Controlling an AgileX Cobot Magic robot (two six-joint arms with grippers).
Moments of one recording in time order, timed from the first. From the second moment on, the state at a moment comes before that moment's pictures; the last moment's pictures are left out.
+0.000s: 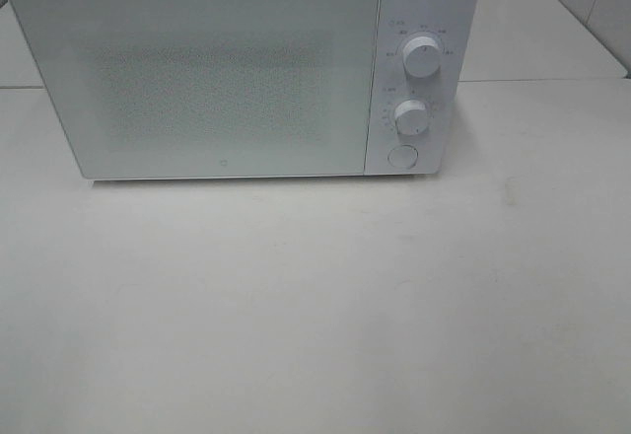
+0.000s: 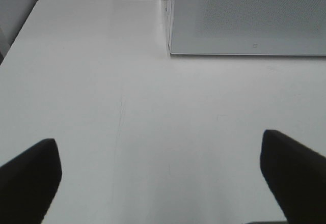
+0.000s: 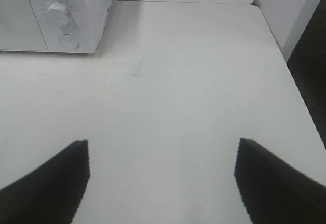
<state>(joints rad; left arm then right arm) 0.09 0.00 -0.52 -0.13 1.09 0.07 0.16 0.00 -0.50 -0.11 1.00 0.12</state>
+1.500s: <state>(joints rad) 0.09 0.00 -0.52 -0.13 1.09 0.06 0.16 0.10 -0.54 -0.11 0.87 0.12</state>
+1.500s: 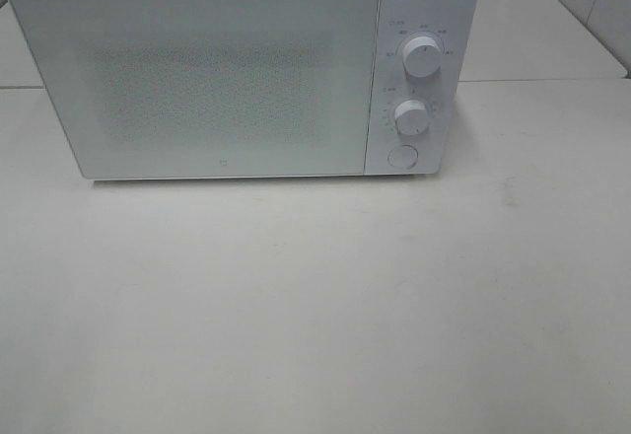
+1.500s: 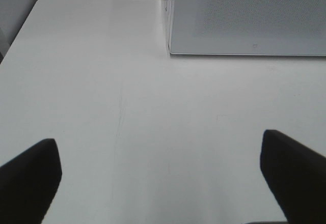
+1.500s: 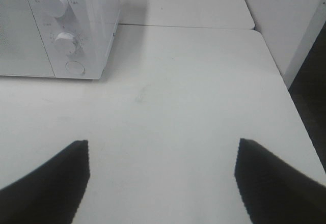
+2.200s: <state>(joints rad) 0.09 0.00 -0.52 -0.13 1.09 0.06 0.16 0.52 -0.54 -0.11 0.44 0.12</state>
